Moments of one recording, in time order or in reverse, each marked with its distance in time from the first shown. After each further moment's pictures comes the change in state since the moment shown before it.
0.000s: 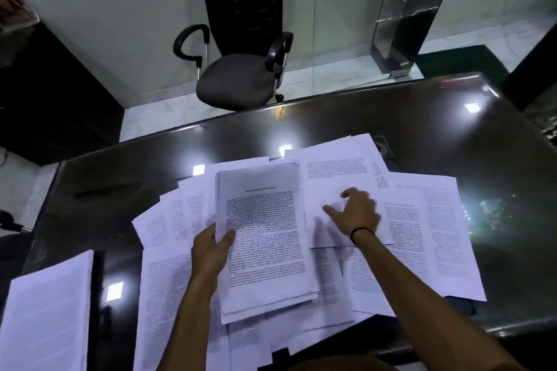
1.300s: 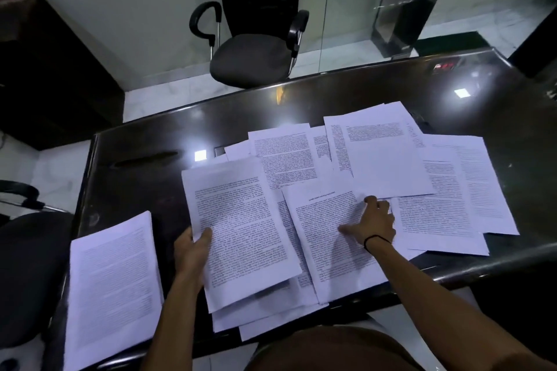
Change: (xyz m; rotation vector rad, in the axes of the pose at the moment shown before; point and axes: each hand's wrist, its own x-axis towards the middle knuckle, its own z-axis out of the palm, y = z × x) left_hand 0.027 -0.108 -0.200 -0.131 0.071 -0.081; right_hand -0.155 -0.028 0.093 -0.193 -0.071 0.207
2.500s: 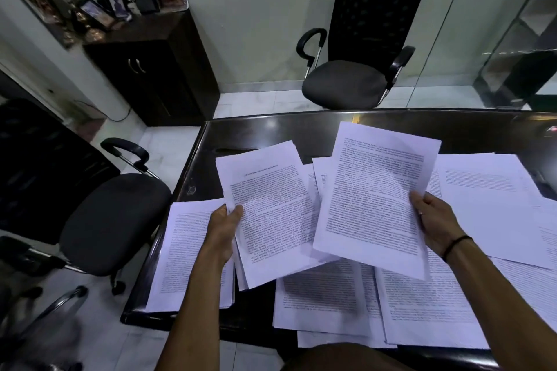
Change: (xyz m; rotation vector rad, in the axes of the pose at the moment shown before) left_hand 0.019 0.035 -0.112 -0.280 -0.035 0.048; right_hand -0.016 -0.118 -0.031 1.003 -0.381 -0.326
